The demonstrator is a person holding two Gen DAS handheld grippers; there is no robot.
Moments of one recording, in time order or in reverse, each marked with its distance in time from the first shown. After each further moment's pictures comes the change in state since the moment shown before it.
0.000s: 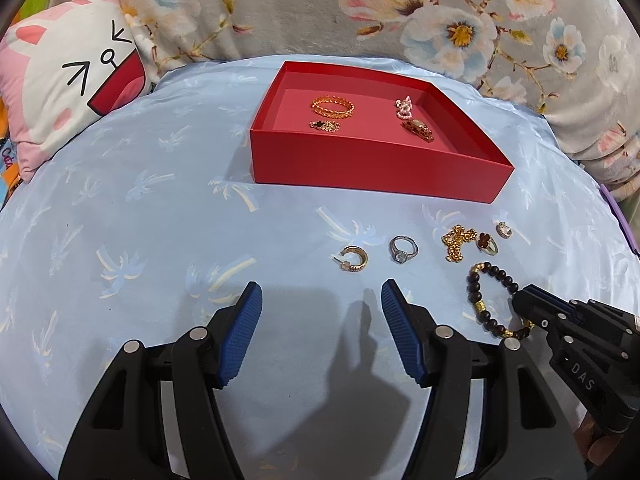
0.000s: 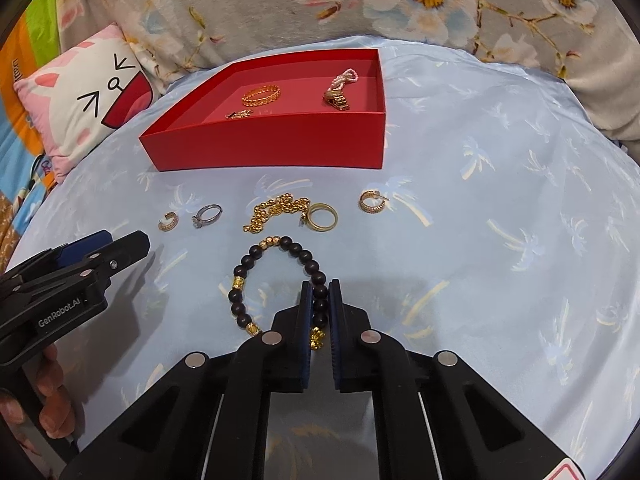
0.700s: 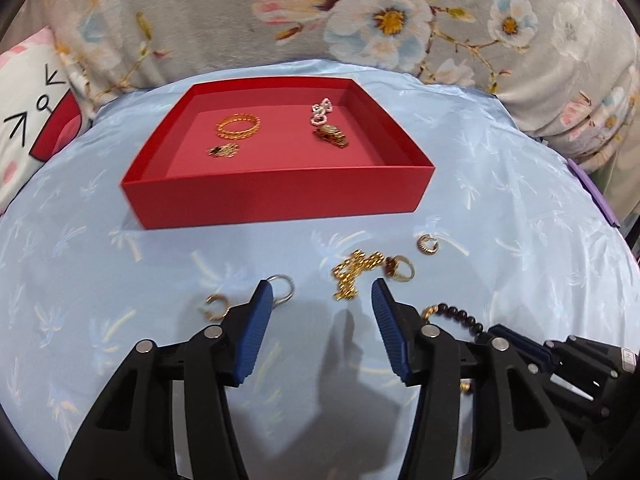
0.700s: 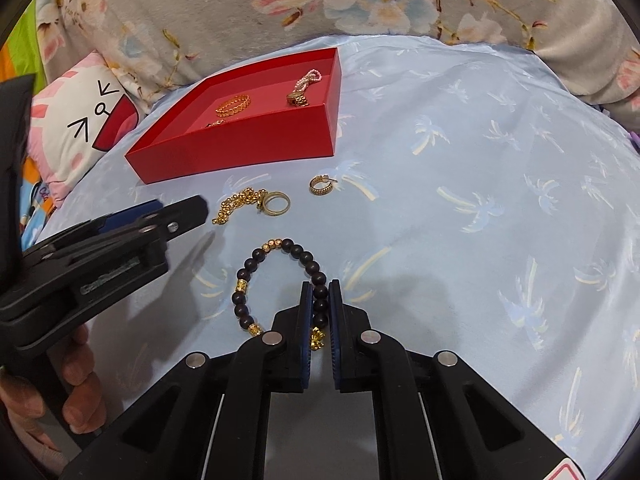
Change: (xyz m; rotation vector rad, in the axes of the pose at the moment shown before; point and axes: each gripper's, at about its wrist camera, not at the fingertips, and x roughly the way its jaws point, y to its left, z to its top) left arm 0.018 -0.075 0.022 0.129 -0.009 -0.105; right arm -0.016 -0.031 -0.013 0.095 -0.009 0.009
